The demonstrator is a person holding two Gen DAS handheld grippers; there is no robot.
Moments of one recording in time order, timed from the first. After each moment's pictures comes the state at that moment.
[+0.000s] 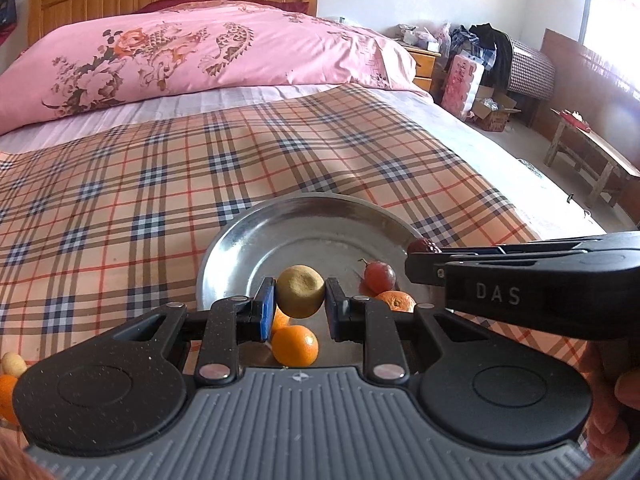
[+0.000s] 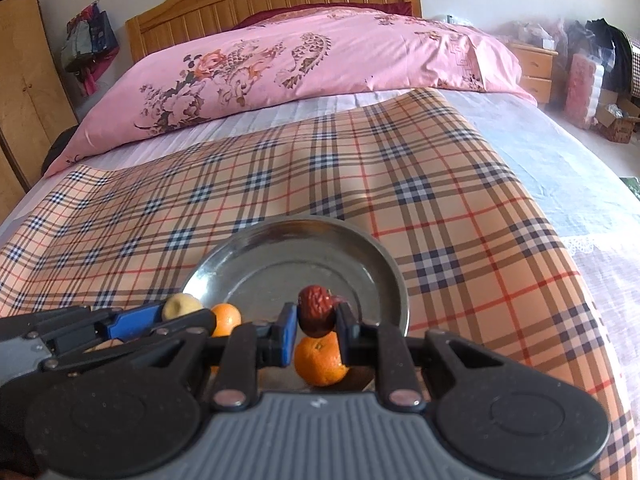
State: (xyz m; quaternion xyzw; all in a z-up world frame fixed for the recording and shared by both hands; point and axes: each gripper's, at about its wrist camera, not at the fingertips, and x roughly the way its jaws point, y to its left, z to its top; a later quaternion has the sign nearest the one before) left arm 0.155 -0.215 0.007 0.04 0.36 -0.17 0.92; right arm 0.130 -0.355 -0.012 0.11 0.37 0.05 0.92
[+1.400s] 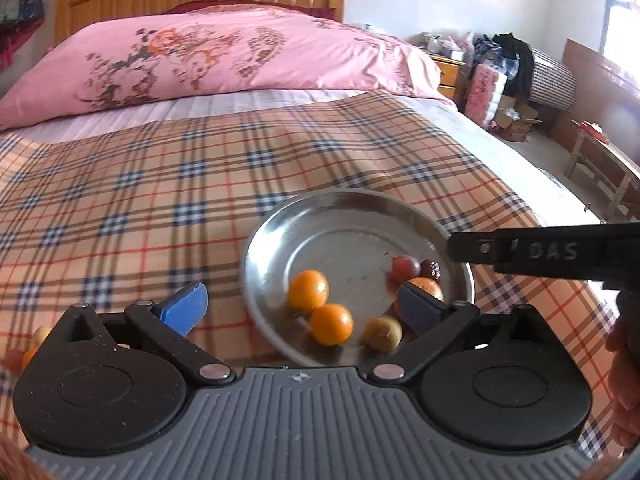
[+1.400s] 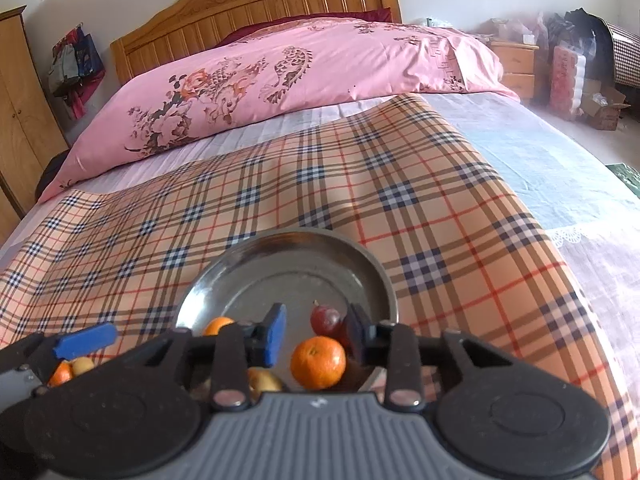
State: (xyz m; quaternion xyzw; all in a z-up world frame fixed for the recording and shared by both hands) left arm 0.131 -0.187 0.014 0.03 0.35 -0.13 0.93; right arm 0.112 -0.360 -0.002 0.14 0.35 0.04 0.93
